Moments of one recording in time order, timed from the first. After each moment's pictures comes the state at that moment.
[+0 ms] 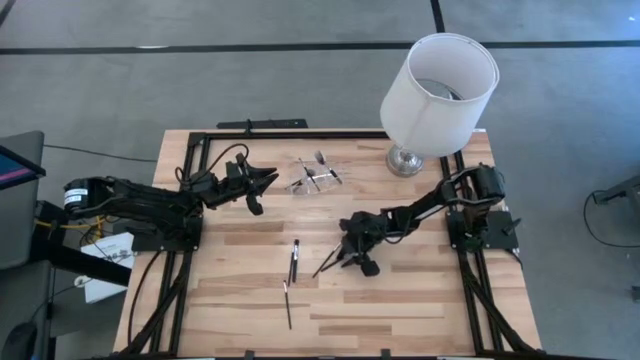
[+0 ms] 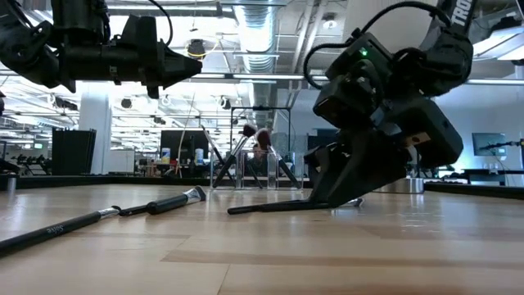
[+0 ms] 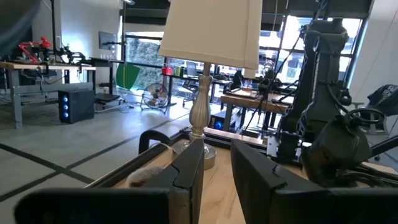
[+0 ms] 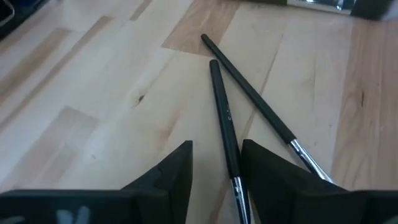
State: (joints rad) left arm 0.26 1.12 0.16 1.12 -0.08 -0.07; right arm 0.07 1.91 0.66 0.43 -0.38 -0.18
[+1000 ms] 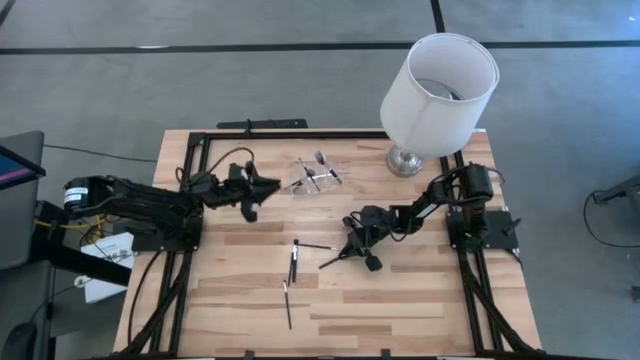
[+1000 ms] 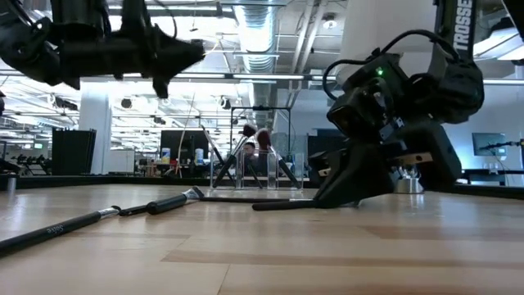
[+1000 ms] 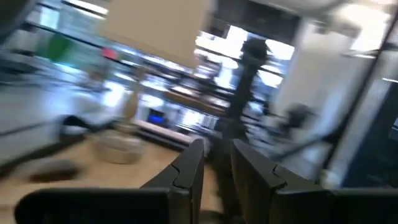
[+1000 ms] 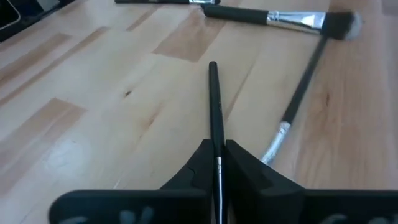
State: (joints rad) left arm 0.20 1.12 0.18 1.13 0.10 -0.30; right arm 0.01 1.96 0.53 0.78 -0.43 -0.22
